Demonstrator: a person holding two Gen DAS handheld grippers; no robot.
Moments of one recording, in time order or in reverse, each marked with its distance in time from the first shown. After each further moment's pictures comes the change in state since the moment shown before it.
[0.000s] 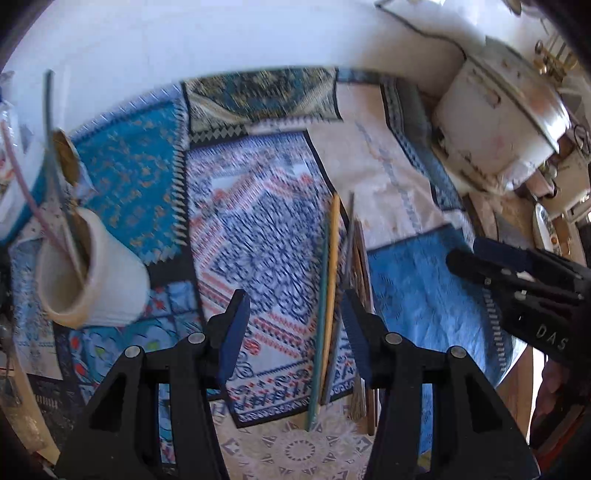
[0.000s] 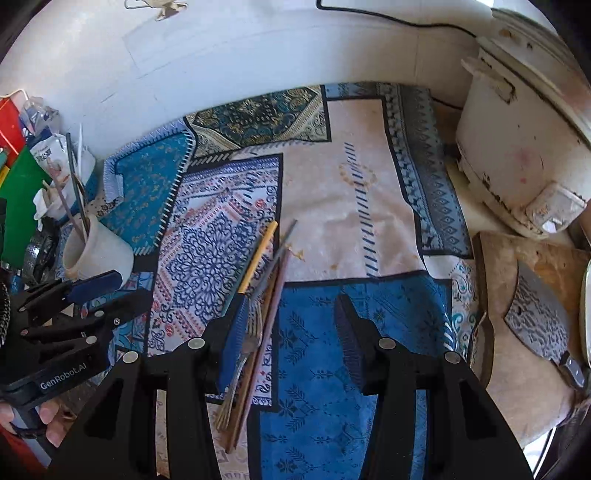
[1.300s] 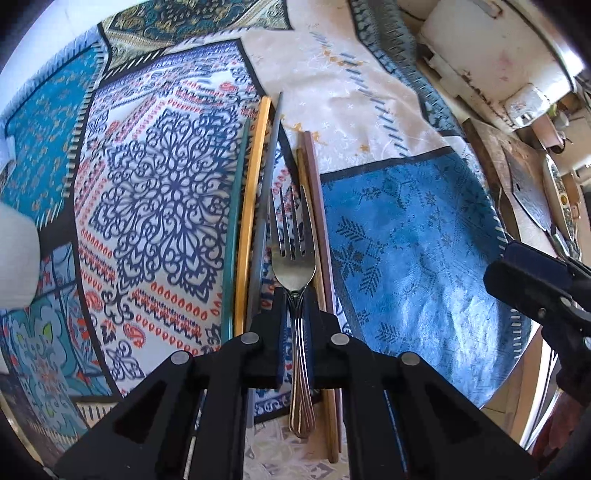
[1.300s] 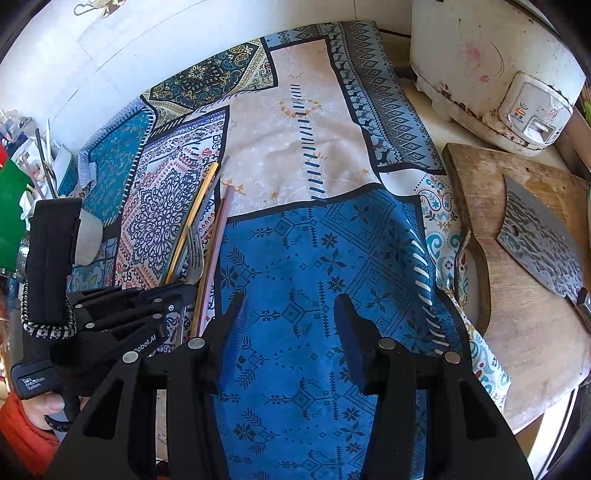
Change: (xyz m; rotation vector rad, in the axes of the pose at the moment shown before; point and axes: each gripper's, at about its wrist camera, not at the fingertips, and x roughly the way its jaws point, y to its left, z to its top) left arm 0.089 -0.054 -0.019 0.048 0.158 -0.049; right arm 0.011 -0.052 -0.045 0.106 0.080 0.027
